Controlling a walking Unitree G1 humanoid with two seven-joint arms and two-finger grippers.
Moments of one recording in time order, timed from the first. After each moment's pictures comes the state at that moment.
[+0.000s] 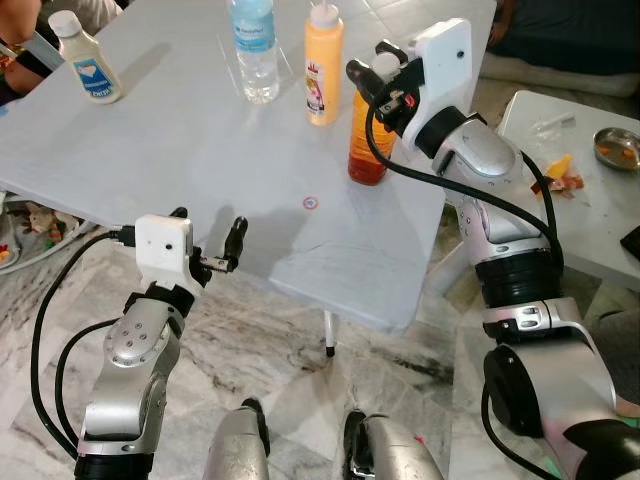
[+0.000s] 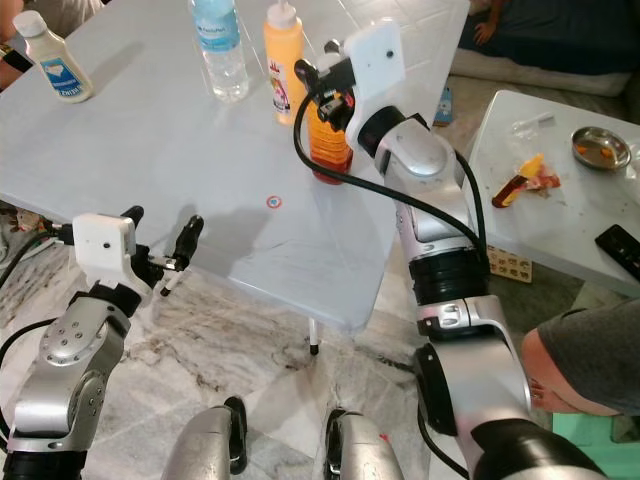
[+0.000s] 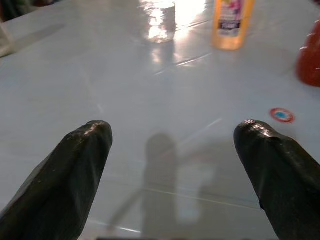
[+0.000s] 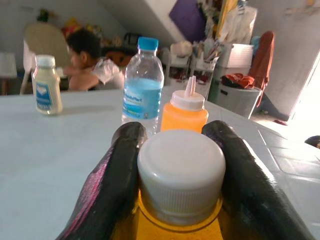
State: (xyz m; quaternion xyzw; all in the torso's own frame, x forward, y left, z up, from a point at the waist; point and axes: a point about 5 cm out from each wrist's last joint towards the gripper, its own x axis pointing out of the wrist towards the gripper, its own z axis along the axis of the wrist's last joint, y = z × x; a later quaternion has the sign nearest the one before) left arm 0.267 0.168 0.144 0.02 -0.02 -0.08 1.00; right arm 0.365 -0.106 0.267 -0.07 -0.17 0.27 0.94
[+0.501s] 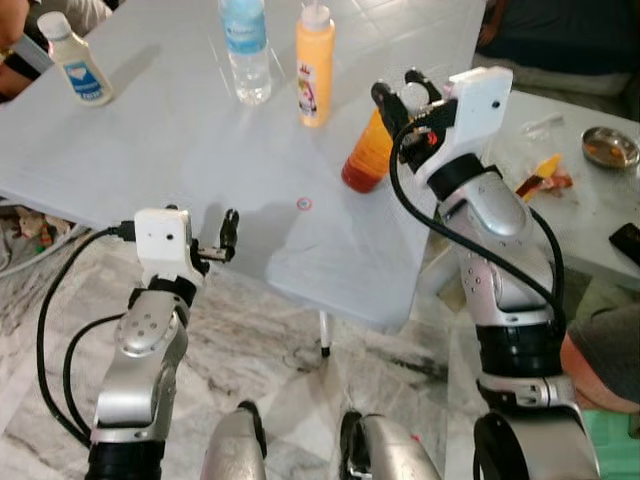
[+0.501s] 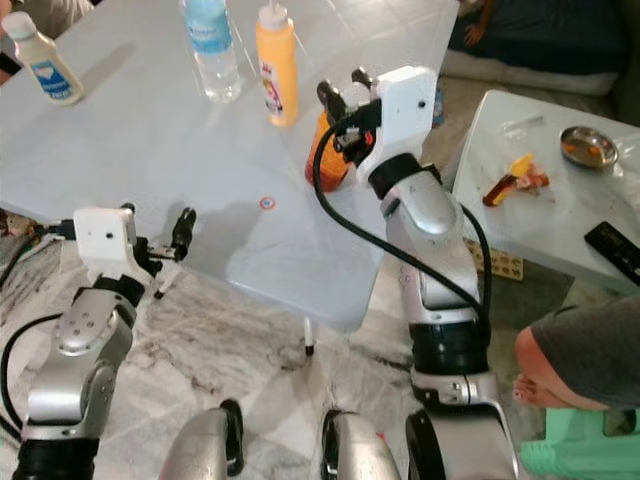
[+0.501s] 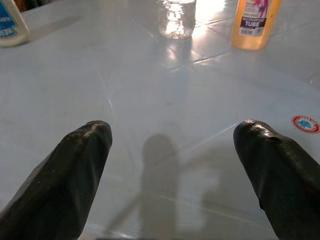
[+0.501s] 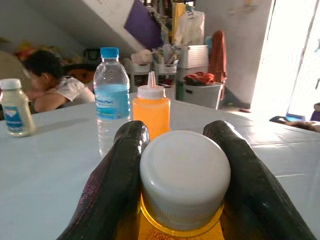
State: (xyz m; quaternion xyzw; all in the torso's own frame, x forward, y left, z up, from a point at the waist) left arm 0.275 0.167 0.139 0.01 -0.01 -0.03 1.00; right arm 0.331 -0.110 0.247 -0.01 -0.18 0.19 0.96
